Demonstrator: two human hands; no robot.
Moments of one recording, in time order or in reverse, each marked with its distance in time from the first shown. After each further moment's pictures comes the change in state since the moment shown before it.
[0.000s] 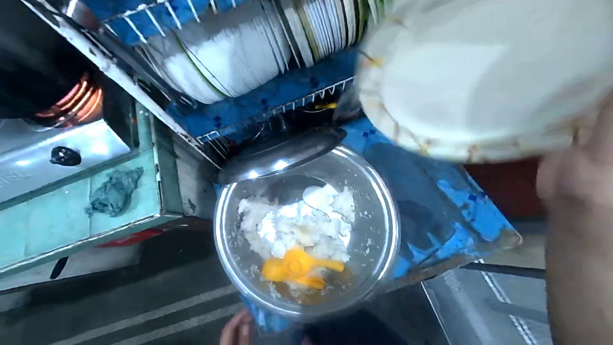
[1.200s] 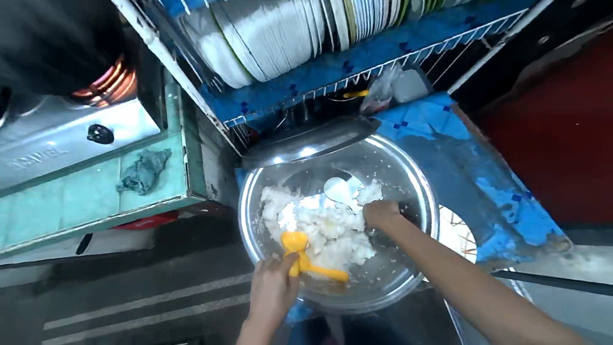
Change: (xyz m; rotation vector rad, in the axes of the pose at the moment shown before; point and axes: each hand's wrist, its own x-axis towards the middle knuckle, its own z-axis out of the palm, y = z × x) left_hand 0.101 0.027 0.030 0.879 -0.336 0.317; right_hand -0.146 0.114 0.190 -1.395 -1.464 0.619
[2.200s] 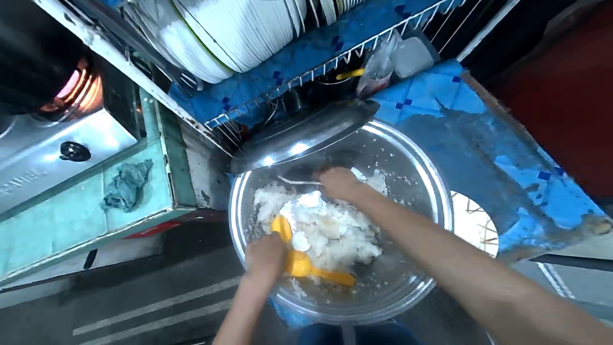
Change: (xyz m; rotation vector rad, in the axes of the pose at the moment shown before) left_hand 0.104 0.031 -0.043 0.402 -0.593 -0.344; right_hand 0.046 -0.051 -0.066 0.235 0.381 -0.461
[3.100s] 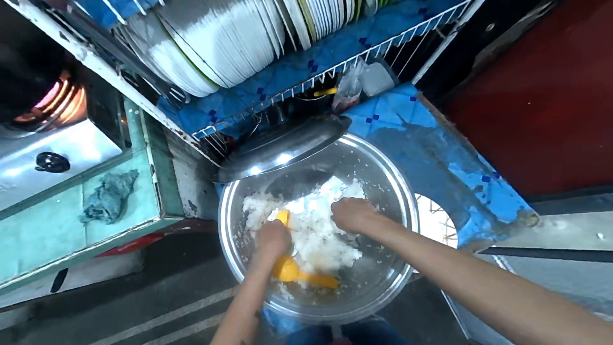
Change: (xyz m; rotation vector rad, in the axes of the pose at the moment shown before) left_hand 0.048 0.022 0.009 -0.387 0.135 0.155; right_hand -0.113 -0.025 -0.033 -0.045 -0.328 0.293
